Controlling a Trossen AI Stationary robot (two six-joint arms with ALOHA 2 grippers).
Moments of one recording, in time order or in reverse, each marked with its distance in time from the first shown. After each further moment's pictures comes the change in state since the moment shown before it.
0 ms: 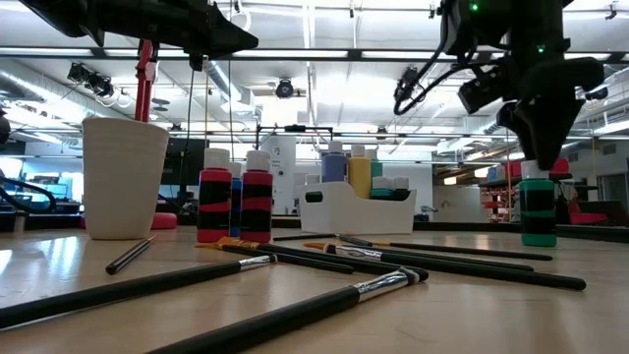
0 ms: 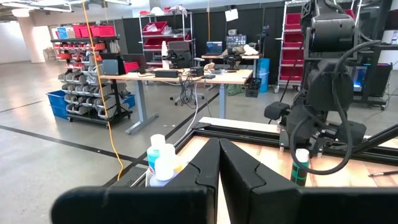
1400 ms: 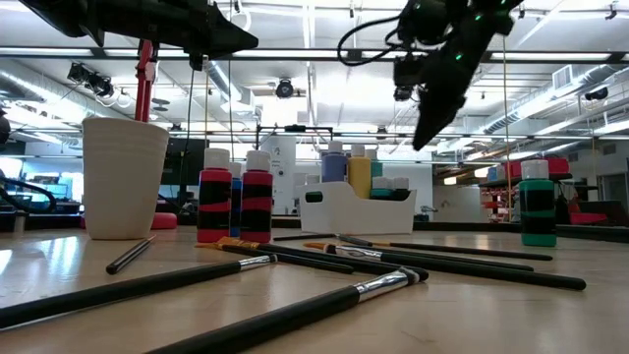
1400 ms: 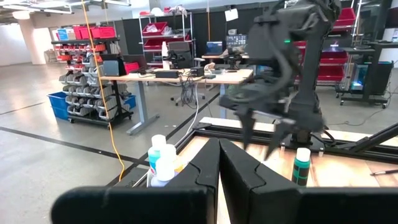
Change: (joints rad) left arm 0.000 0.000 0.000 0.000 0.000 0.011; right arm -0.271 0.034 0.118 0.417 -0.012 -0.372
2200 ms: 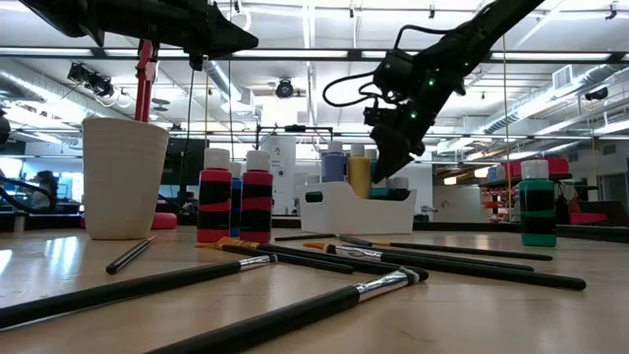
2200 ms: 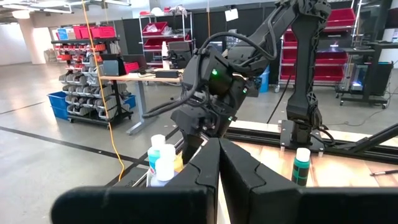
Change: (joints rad) left arm 0.000 0.000 0.000 0.000 0.000 -0.002; right arm -0.259 0.265 0.000 0.447 0.056 -0.130
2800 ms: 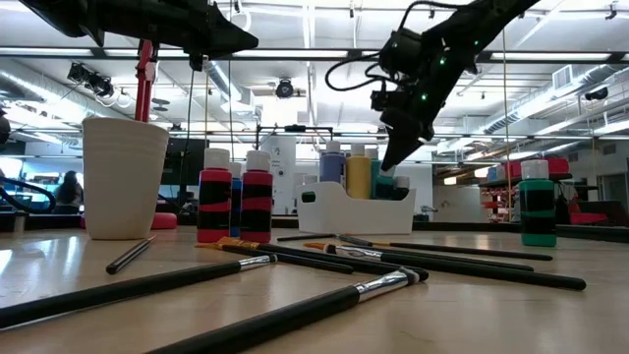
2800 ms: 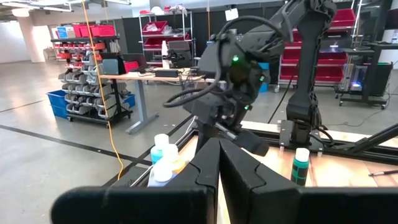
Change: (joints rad) left arm 0.000 0.000 0.000 -0.001 0.000 -0.006; right arm 0.057 -0.091 0.000 -0.133 0.038 0.030
